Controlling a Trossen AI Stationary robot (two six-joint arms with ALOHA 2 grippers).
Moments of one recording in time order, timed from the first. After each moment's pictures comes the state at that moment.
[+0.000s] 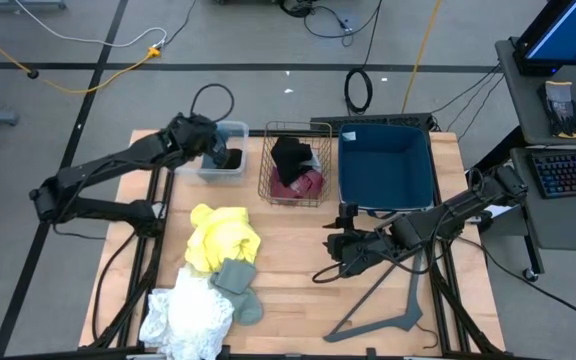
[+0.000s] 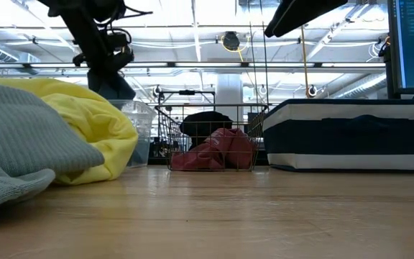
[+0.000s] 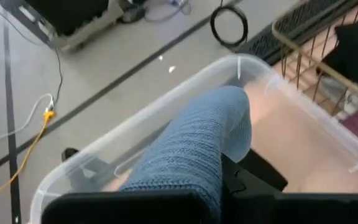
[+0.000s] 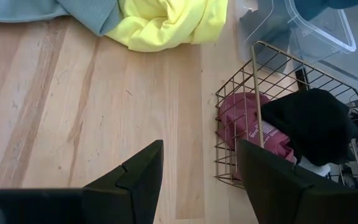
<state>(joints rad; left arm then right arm) 0.57 1.11 0.92 -0.59 -0.48 -0.12 0.44 1.46 1.20 -0.65 0.60 0.07</state>
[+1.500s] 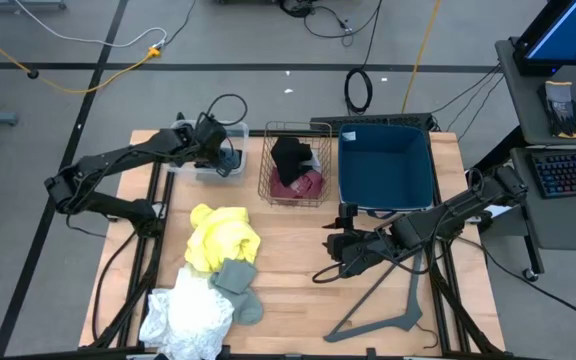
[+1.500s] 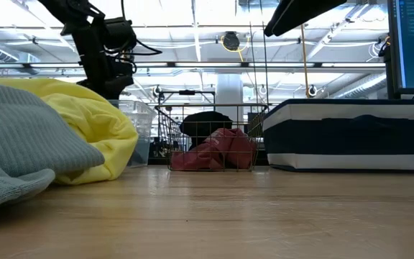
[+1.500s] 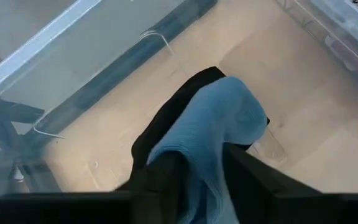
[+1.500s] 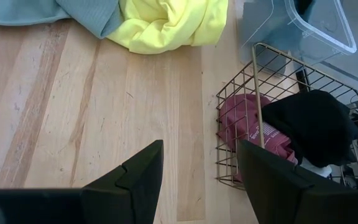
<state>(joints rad) 0.64 1.27 0.92 -0.69 -0.26 -0.15 0.44 1.46 1.20 -0.65 0.59 0.07</state>
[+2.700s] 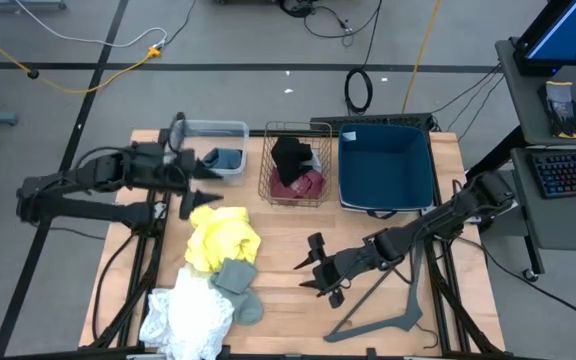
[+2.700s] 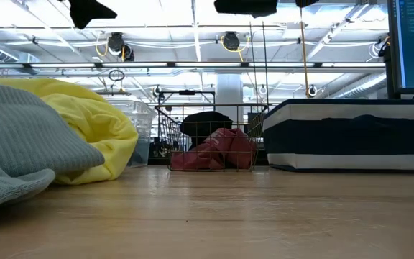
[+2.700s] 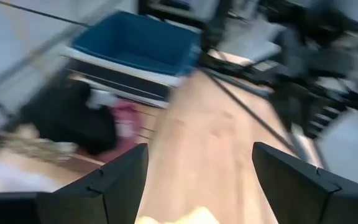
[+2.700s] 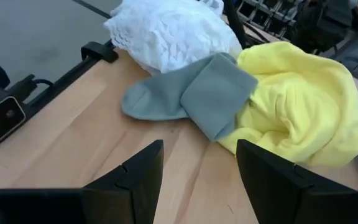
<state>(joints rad) 0.15 0.74 0.92 -0.57 0.11 -0.18 0.44 1.60 1.02 0.09 0.21 -0.20</state>
